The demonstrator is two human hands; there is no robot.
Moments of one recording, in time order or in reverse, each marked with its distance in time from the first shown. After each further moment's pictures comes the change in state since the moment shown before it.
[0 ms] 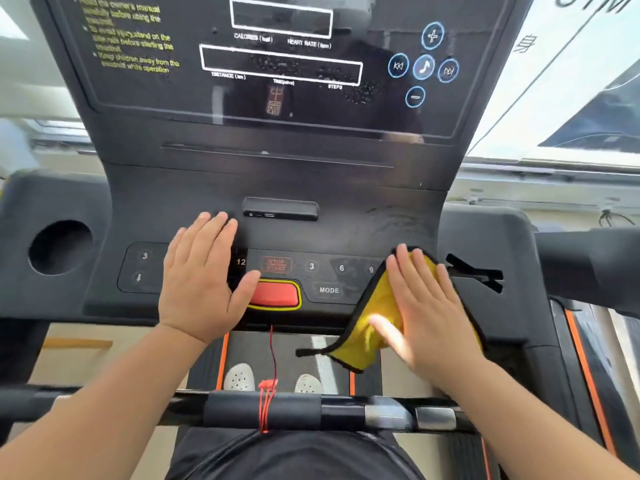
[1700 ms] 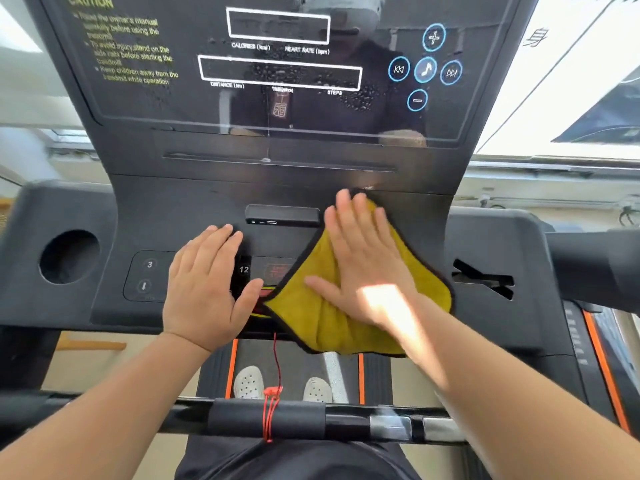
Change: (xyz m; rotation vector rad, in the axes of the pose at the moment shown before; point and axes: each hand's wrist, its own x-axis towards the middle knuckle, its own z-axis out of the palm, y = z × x) left_hand 0.001 -0.001 0.000 0.003 -0.023 0.012; right_hand 0.096 -0.053 -0.031 -0.037 0.043 -0.119
